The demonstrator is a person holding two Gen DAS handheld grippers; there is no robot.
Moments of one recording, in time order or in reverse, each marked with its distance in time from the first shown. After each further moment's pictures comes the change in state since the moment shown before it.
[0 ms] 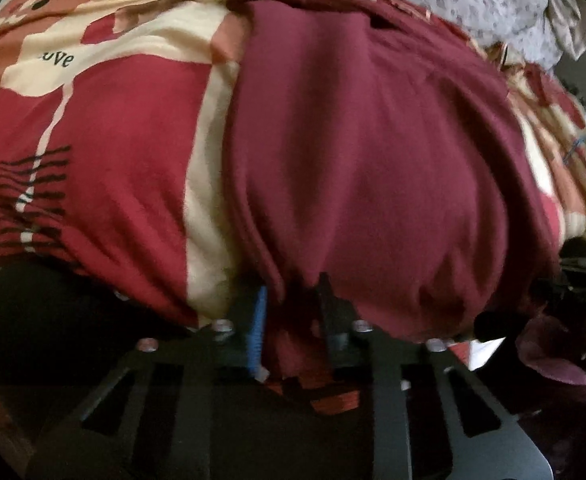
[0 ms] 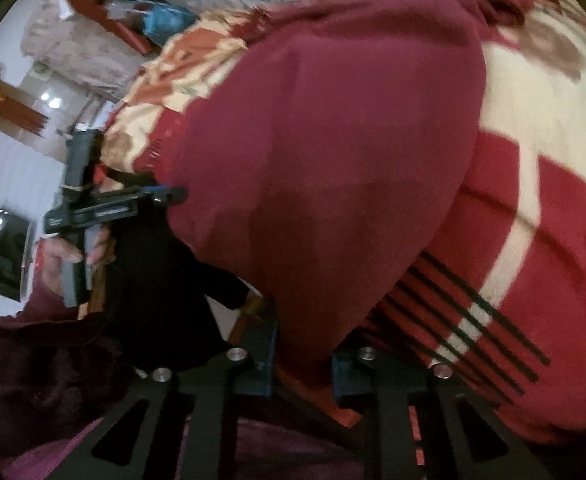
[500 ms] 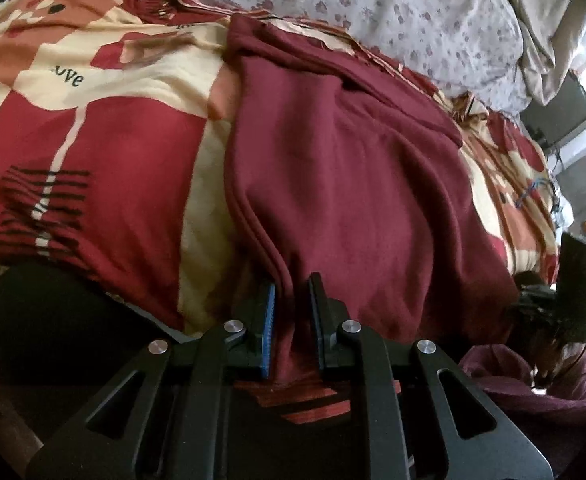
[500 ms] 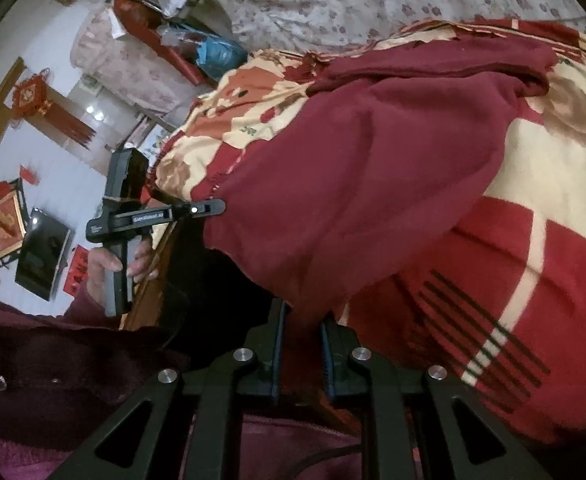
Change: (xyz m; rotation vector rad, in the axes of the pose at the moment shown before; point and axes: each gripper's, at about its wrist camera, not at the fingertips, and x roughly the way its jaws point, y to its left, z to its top) left arm -0.044 0.003 0.000 -0.050 -0.116 -0.133; right arm -0.032 0.024 0.002 -0.060 -0.117 0.116
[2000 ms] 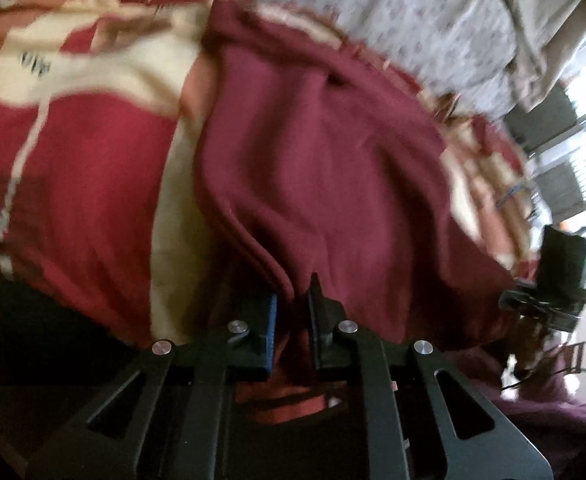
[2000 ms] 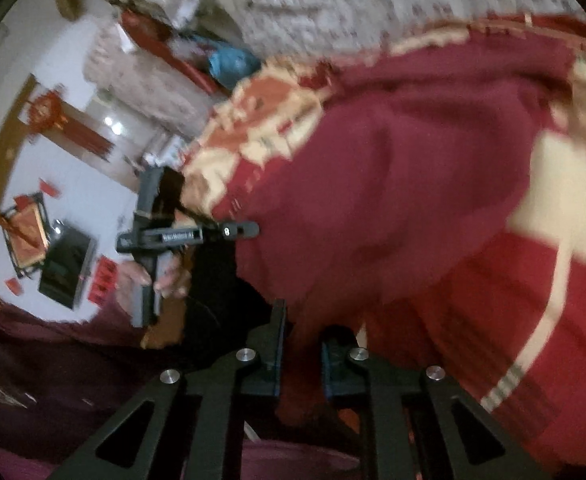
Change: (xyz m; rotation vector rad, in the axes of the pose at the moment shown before) left arm 0.006 0.007 0.028 -0.041 0.037 -0.137; right arm -0.009 -0.004 0.026 0.025 -0.058 0.120
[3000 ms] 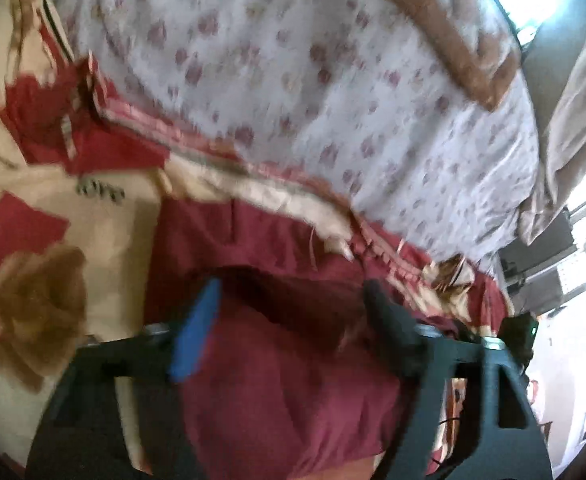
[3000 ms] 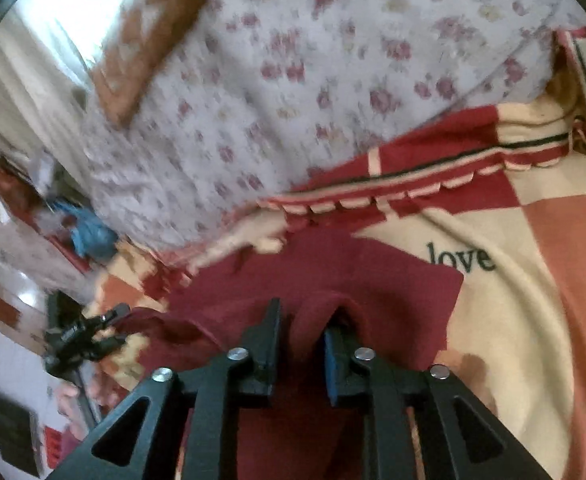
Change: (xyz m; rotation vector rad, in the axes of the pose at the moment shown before) left arm 0.064 0.035 0.267 -0.134 -0.247 -0.101; right arm -0.042 -0.177 0.227 0.315 -0.376 -0.340
